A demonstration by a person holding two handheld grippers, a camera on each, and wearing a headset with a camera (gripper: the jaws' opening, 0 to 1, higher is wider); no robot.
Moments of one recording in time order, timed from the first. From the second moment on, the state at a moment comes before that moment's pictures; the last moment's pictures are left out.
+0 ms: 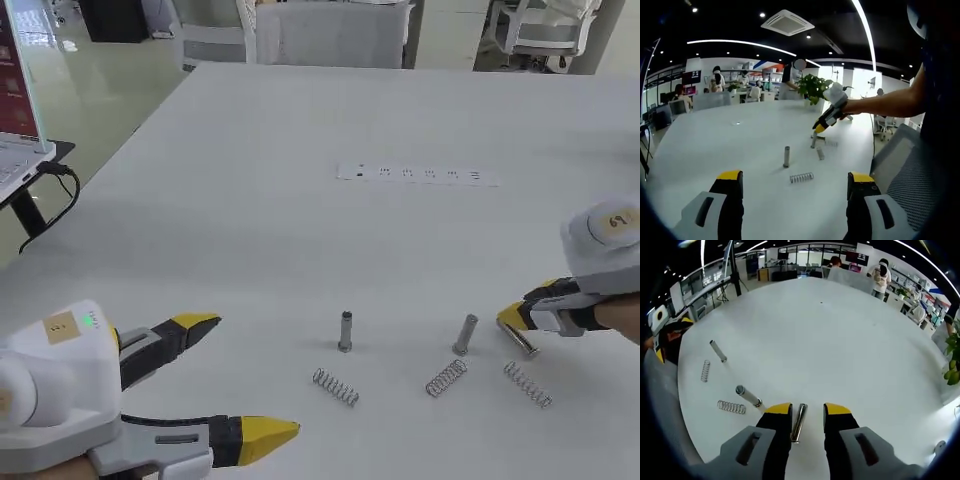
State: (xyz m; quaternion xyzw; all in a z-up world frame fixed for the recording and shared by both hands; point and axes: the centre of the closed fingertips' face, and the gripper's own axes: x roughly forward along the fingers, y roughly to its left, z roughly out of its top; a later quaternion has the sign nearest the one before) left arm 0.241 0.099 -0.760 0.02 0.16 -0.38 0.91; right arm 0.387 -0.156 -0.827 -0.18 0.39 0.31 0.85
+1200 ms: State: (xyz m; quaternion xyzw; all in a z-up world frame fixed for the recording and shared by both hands) left arm 0.242 0.100 -0.759 0.01 0.16 -0.38 0.91; right arm 0.387 -0.159 -0.850 -0.20 0.47 0.28 0.81
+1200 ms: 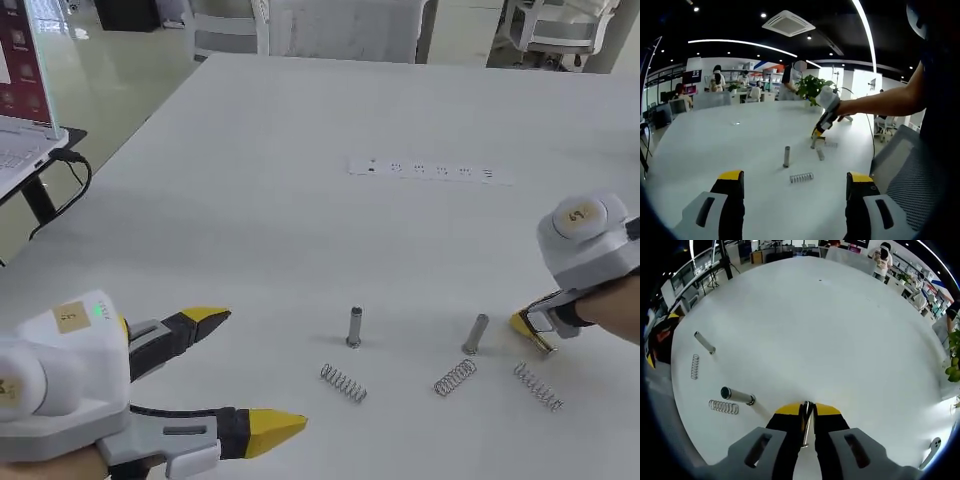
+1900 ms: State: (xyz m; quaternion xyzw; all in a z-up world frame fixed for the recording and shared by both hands) left arm 0.241 0.098 -0.760 0.01 0.16 -0.38 0.91; right arm 0.384 -0.158 -0.842 -0.17 0.48 0.26 0.82
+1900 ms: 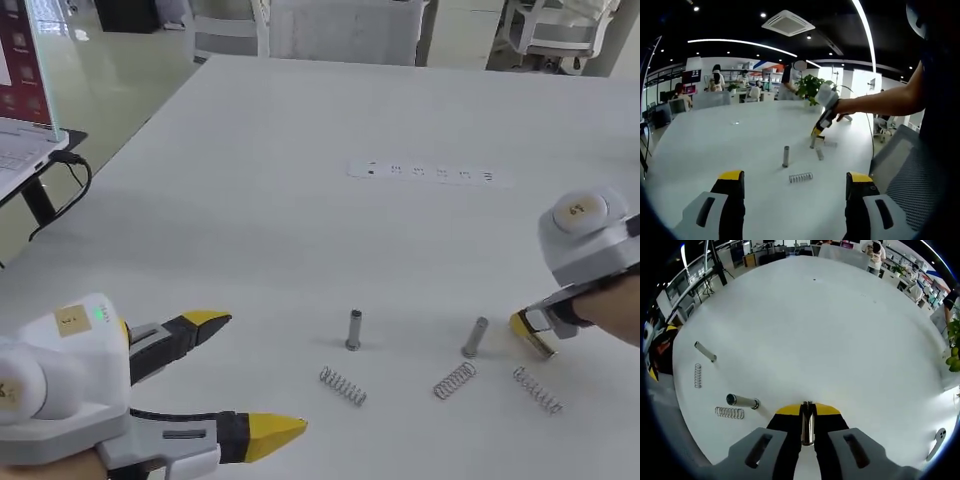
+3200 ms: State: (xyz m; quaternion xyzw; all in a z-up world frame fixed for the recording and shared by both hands) left arm 0.239 0.094 -0.758 0.02 0.16 -0.39 0.90; right arm 0.362 -0.172 -0.807 -0.13 0.41 0.25 0.87
